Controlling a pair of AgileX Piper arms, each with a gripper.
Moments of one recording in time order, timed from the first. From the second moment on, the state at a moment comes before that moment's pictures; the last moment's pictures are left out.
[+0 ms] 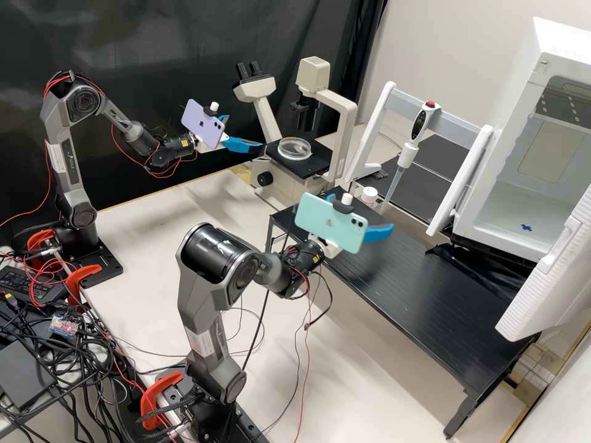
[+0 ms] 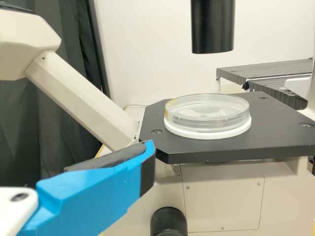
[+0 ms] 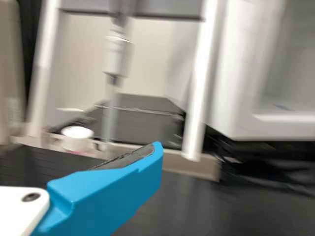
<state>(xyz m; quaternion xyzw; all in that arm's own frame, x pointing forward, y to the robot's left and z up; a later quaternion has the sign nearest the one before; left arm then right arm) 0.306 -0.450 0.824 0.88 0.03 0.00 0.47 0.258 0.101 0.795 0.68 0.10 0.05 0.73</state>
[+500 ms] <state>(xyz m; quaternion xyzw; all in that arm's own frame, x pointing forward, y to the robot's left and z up) 0.306 -0.450 0.824 0.88 0.03 0.00 0.47 0.242 0.192 0.762 0.62 0.19 0.12 0.76</state>
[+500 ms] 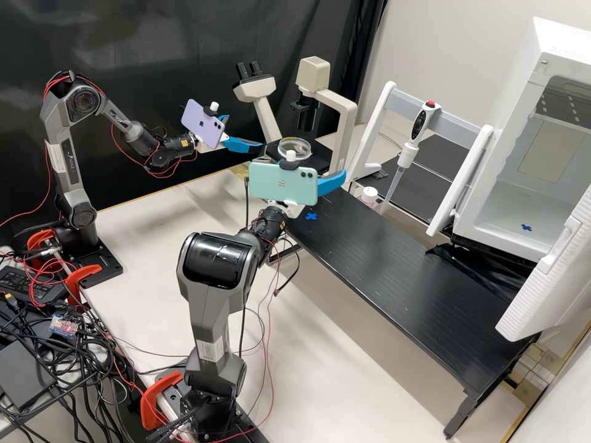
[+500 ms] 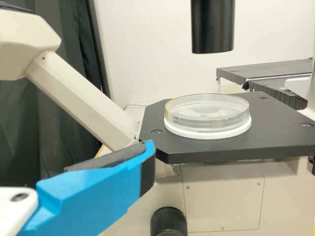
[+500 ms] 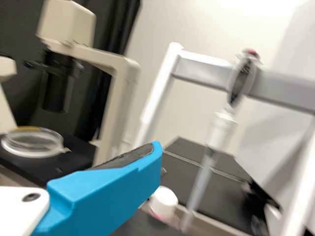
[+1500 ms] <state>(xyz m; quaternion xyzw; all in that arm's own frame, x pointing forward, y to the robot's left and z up) 0.306 -0.450 0.824 0.88 0.03 0.00 0.47 0.326 0.294 0.677 0.59 0.25 0.00 0.76</state>
